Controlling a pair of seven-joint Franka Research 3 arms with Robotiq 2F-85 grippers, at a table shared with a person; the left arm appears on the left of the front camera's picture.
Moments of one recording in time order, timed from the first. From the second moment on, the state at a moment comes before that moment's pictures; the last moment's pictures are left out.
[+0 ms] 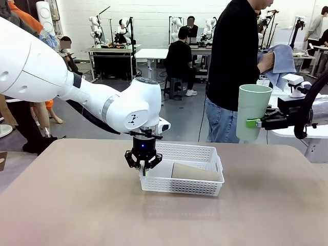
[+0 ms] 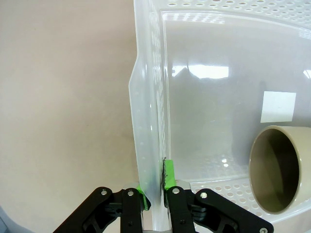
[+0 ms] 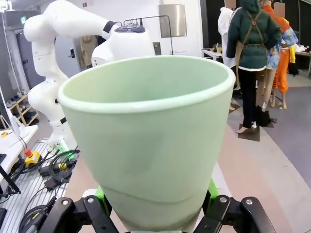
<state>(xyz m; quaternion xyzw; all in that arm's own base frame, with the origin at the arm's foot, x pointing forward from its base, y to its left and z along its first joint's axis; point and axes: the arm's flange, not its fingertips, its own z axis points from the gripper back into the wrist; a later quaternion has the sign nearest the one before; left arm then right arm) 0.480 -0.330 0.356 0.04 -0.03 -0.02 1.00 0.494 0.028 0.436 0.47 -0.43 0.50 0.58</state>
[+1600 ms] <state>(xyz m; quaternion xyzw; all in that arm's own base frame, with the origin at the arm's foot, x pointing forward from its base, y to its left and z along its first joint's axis) 0.480 -0.331 0.356 0.04 -0.03 -0.02 1.00 0.537 0.234 0.406 0.22 -0.18 0.71 0.65</state>
